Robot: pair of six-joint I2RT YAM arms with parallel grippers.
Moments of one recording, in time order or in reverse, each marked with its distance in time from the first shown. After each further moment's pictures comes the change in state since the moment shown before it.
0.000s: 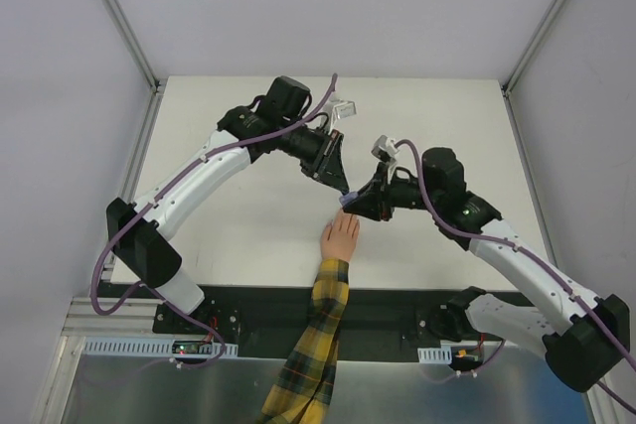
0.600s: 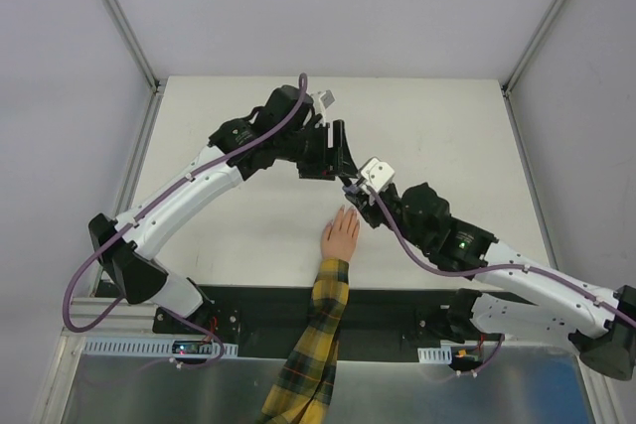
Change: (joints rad) left arm -0.109 -0.103 -0.017 0.013 -0.573 -0.536; right arm 0.473 -0.103 -0.030 0.027 1.062 -0.278
